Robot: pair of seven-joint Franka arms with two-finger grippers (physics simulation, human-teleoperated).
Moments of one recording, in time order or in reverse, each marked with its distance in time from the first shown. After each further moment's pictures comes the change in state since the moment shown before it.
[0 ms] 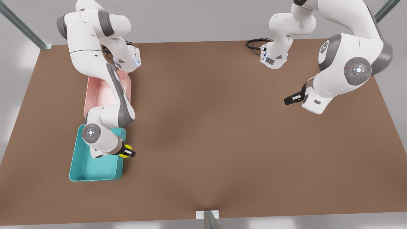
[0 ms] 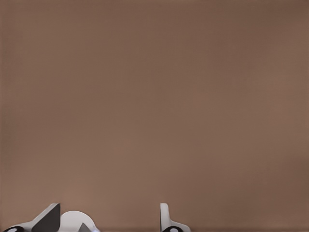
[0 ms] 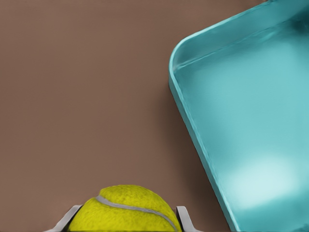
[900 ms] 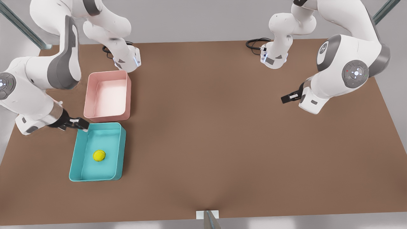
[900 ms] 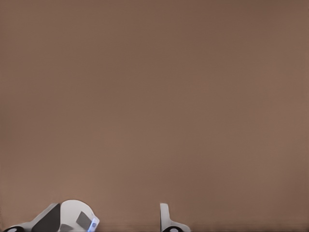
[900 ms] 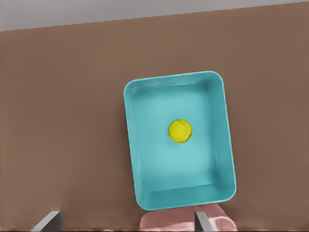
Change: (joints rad) left arm -0.001 0.006 -0.003 0.000 -0.038 -0.040 -0.002; right arm -0.149 -0.344 0.027 0.181 -0.060 -0.527 -0.388
